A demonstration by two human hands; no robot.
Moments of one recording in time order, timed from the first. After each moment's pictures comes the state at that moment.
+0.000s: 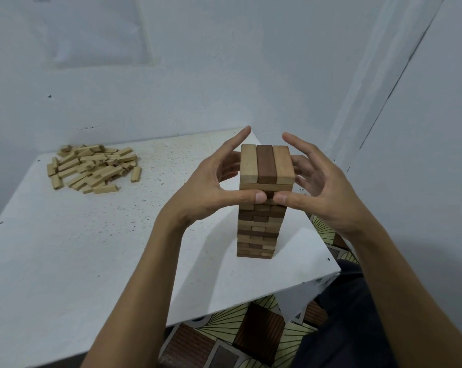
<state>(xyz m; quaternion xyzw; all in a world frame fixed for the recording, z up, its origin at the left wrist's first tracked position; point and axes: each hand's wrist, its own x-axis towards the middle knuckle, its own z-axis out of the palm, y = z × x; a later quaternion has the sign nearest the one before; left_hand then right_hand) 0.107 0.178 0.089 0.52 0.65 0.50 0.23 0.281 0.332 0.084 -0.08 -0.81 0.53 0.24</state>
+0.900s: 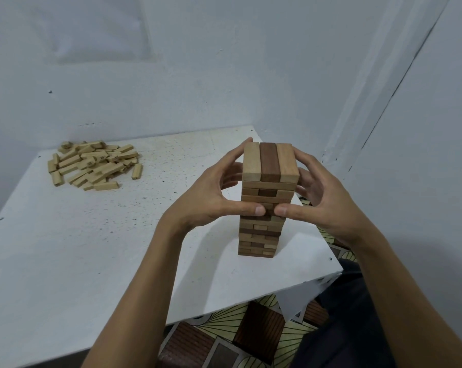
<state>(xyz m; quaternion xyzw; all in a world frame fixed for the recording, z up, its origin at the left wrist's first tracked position) 0.102 0.176 0.069 0.52 0.65 0.49 0.26 0.285 0.335 0.065 -0.11 -0.82 0.53 0.20</state>
